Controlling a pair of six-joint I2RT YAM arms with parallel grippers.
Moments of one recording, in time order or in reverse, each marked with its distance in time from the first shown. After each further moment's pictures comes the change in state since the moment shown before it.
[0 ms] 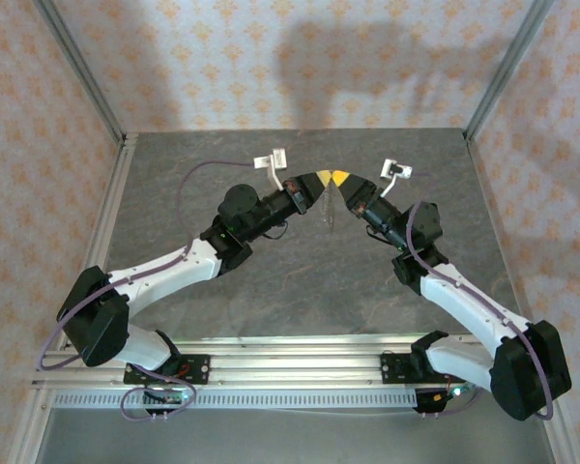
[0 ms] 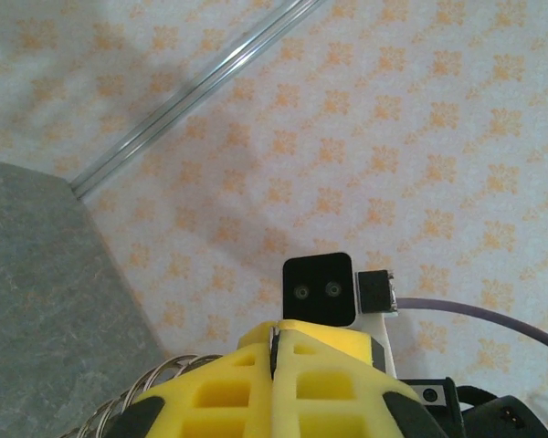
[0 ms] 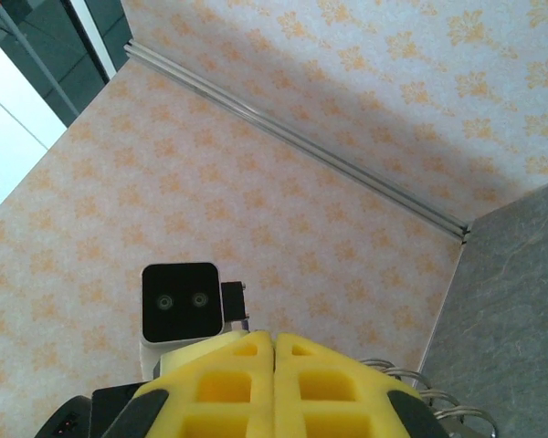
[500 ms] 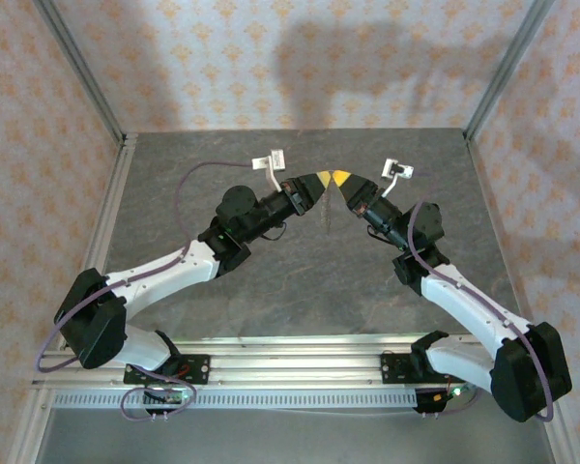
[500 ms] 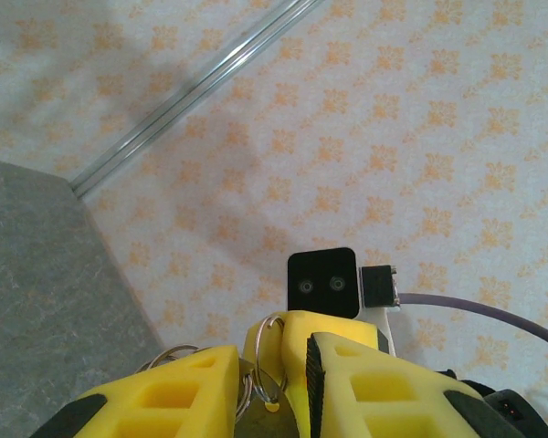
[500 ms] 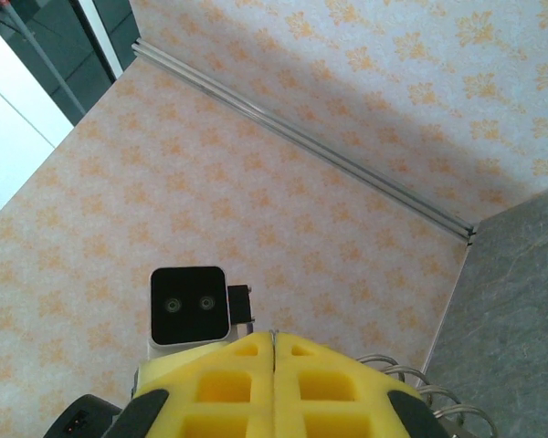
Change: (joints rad) left arm 0.000 -0.018 -0.014 -0.004 -0.001 0.003; right arm -0.005 -0.007 0.000 0.005 -0.010 0.002
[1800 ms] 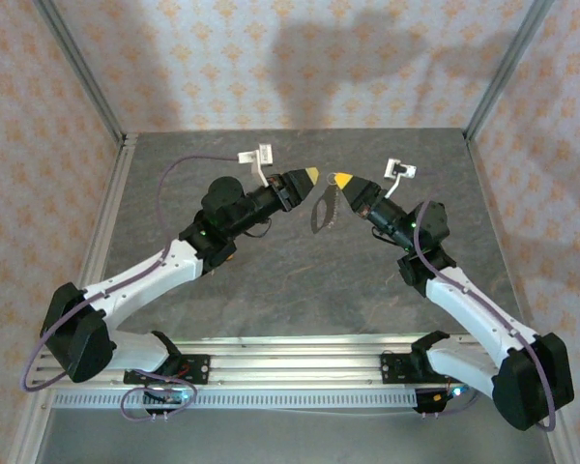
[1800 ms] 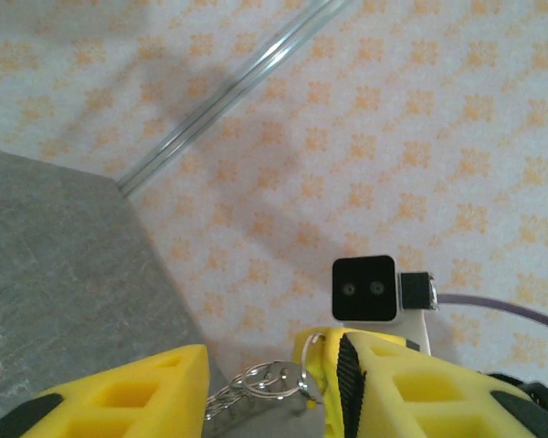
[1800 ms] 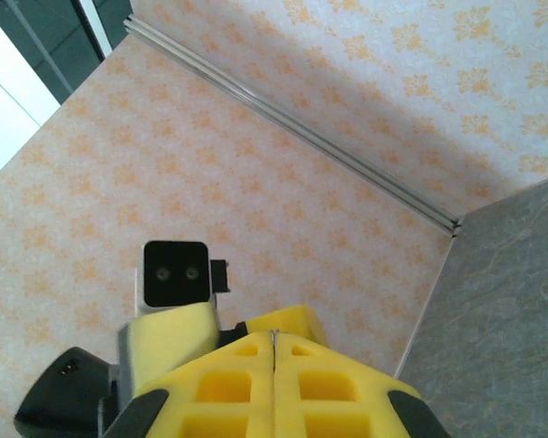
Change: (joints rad) left arm 0.064 -0.094 0.019 -0.193 0.026 0.049; right arm -0.023 -0.045 0.014 -0.083 -0.043 -0.050
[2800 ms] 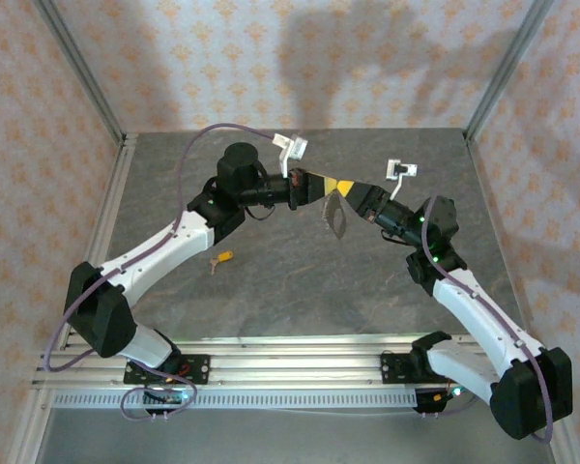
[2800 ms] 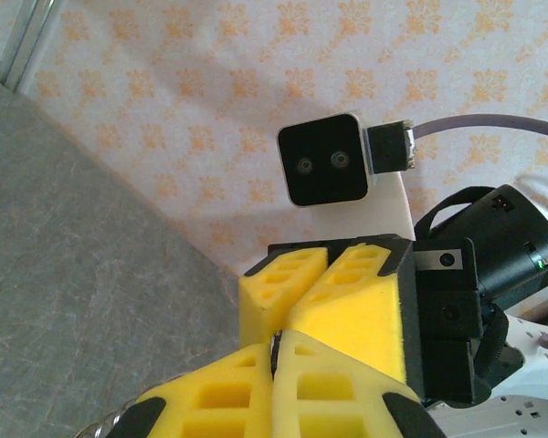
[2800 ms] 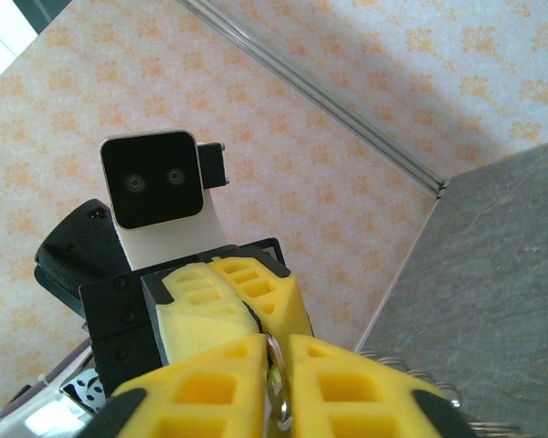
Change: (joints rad) left arm 0.074 0.171 0.275 -0.281 0.533 0.271; right arm -0.073 -0.050 0.032 -0.166 -0.192 -0.097
